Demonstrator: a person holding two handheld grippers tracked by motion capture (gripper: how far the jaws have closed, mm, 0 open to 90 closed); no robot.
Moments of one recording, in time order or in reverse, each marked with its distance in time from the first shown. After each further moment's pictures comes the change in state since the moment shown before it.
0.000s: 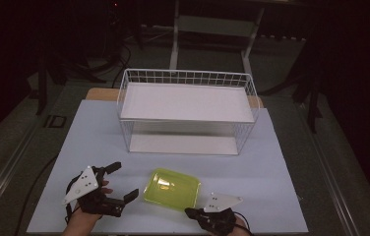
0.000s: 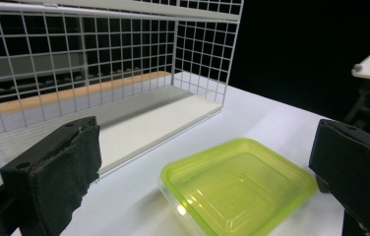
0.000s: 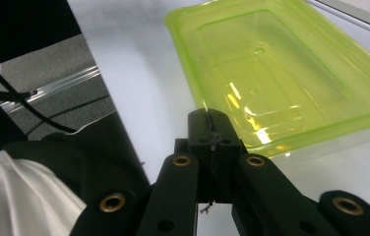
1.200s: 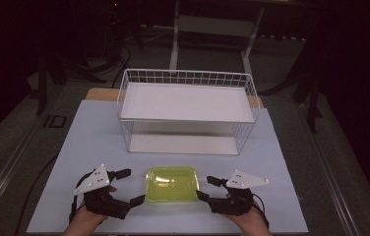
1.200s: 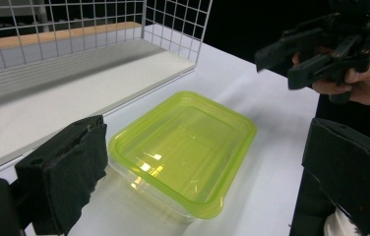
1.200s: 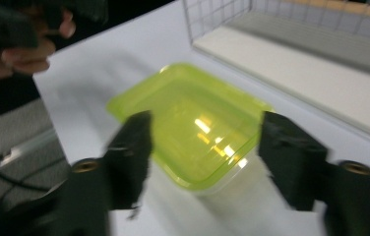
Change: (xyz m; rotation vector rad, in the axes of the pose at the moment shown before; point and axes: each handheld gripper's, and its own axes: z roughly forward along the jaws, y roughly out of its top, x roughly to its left) left arm -0.003 0.008 0.012 0.190 -0.098 -0.066; right arm -0.039 0.027 -0.041 -0.174 -0.113 0.108
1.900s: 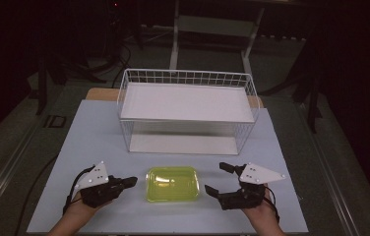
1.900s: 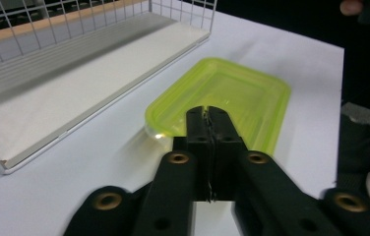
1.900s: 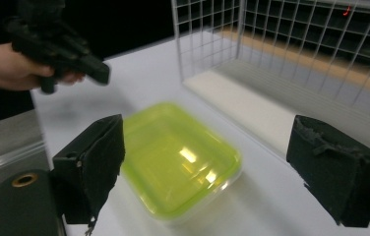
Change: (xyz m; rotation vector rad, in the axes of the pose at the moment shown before) left arm 0.031 -0.016 0.003 0.105 0.022 0.121; right arm -0.013 0.021 -0.024 -0.080 0.003 -0.093
